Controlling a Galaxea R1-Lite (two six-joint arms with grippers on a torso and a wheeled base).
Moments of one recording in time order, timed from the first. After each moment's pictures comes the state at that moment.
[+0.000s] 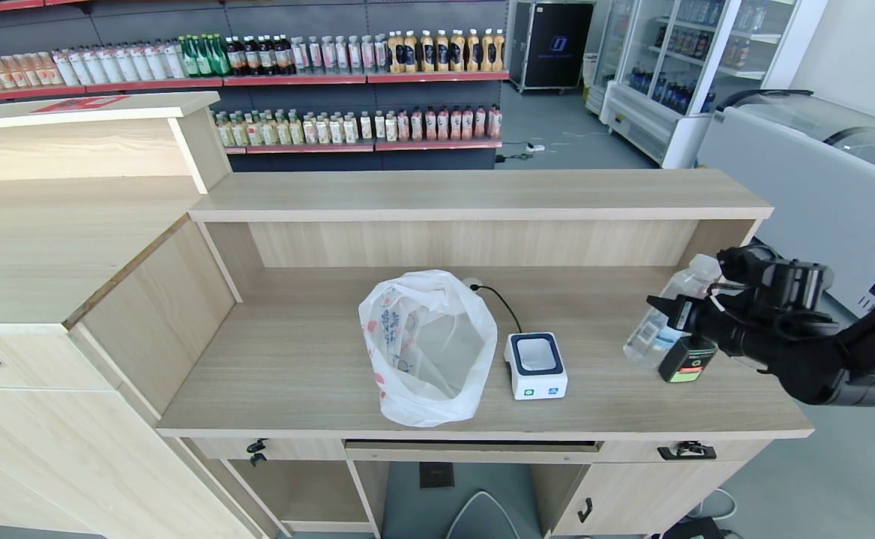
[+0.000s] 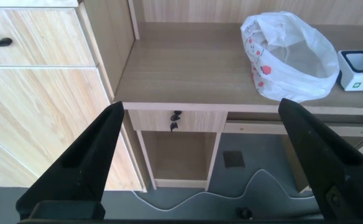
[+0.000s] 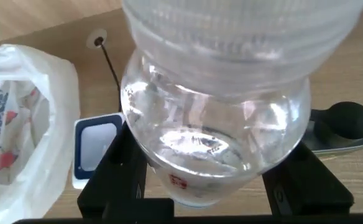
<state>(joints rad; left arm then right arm) 0.00 0.00 0.00 0.00 0.00 0.00 -0.07 2.11 -0.91 -0.94 0.23 0.19</state>
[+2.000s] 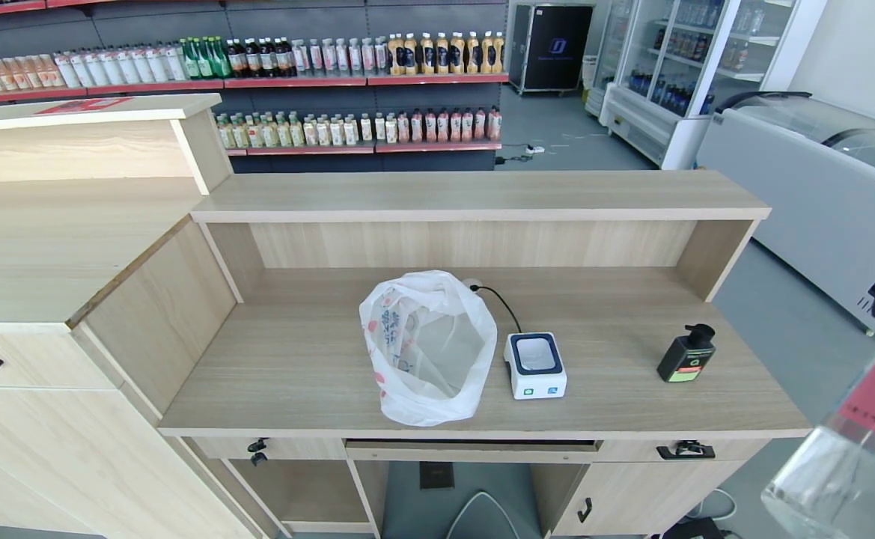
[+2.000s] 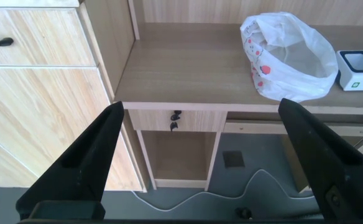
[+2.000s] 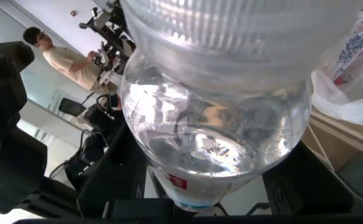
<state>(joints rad) 0.00 0.00 0.00 0.00 0.00 0.00 0.22 0.90 -0.75 -0.22 0.91 0.52</state>
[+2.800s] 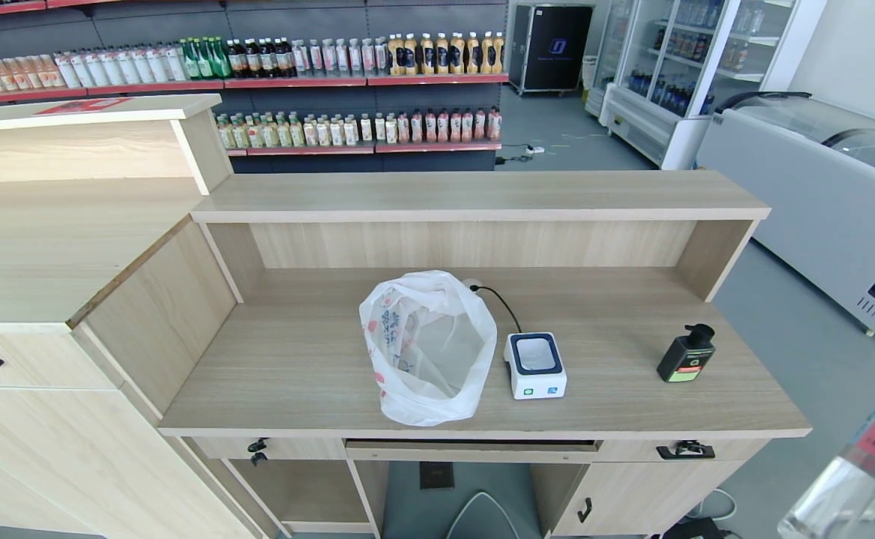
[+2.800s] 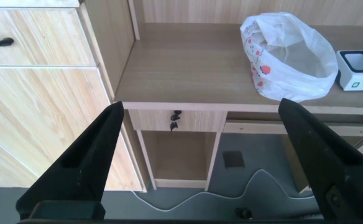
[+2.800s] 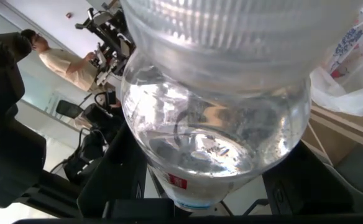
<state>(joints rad) 0.00 0.00 0.00 0.00 0.00 0.00 0.21 0.85 -0.71 -0.19 0.90 0.52</state>
